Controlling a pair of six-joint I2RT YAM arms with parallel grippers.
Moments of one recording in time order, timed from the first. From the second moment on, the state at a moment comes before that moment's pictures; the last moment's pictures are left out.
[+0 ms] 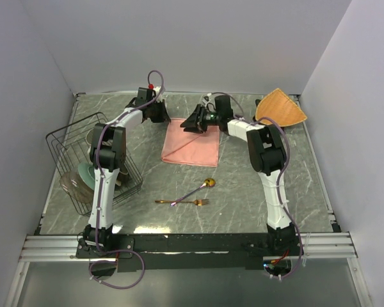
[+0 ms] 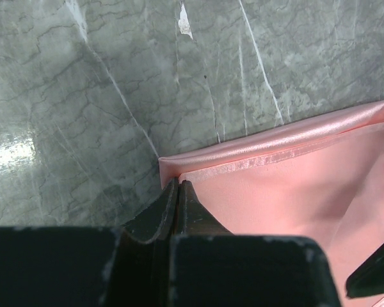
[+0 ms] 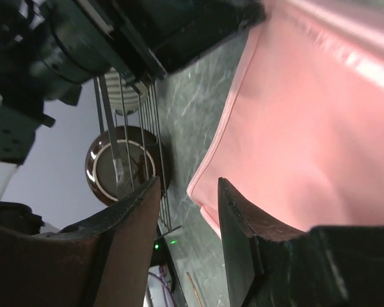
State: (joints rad) left arm -0.22 2.45 1.97 -0.25 0.41 -0.27; right arm 0.32 2.37 1.71 0.17 -0.88 0.93
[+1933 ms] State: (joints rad) left arm -0.26 2.10 1.41 -0.39 0.57 -0.43; right arm 0.29 2.48 1.79 0.00 -0.79 0.88
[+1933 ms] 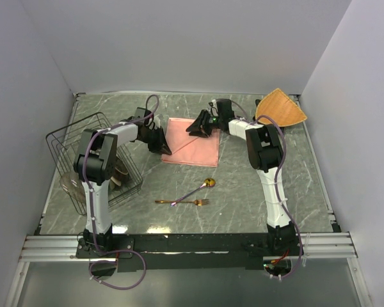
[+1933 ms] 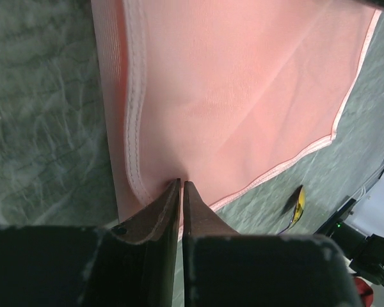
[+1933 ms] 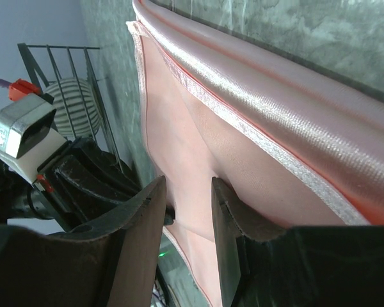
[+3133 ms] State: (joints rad) left arm -0.45 1.92 1.49 -0.61 0.49 0.13; right arm 0.17 2.45 2.14 -0.36 -0.70 0.40
